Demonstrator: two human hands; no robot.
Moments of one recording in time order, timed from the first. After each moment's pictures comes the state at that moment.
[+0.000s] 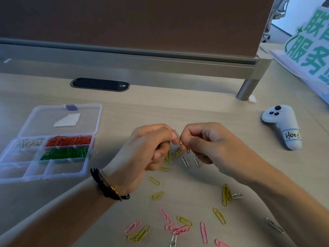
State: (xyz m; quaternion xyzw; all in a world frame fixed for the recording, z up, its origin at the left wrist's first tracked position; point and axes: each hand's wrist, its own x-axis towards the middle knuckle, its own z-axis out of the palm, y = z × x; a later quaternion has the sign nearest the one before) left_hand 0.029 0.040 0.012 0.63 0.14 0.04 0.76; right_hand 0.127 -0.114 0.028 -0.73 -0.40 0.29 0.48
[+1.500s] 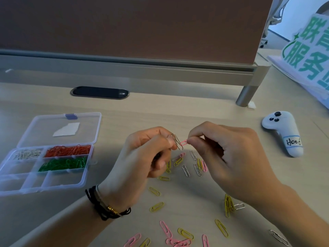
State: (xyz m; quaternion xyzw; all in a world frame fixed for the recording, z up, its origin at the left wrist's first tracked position) left_hand 0.024 0.035 0.020 0.60 0.10 0.11 0.78; right_hand 0.120 -0.124 0.031 -0.78 -0.50 -0.12 0.37
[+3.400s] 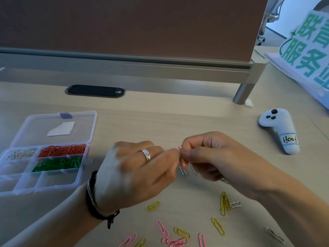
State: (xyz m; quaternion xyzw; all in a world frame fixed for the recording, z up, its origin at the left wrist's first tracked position) left_hand 0.010 0.041 0.020 0.91 -0.15 0.37 0.10; right_hand 0.124 -0.124 0.044 -0.68 -0.33 0.42 0.50
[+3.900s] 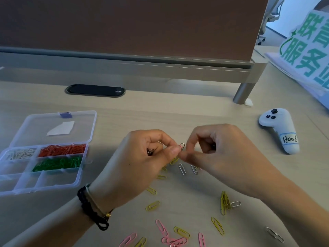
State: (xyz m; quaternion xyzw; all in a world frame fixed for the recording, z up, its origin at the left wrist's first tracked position) left_hand 0.022 0.042 0.014 0.82 0.07 0.14 0.55; right_hand 0.124 -0.127 0.044 -0.82 -0.39 0.15 0.39
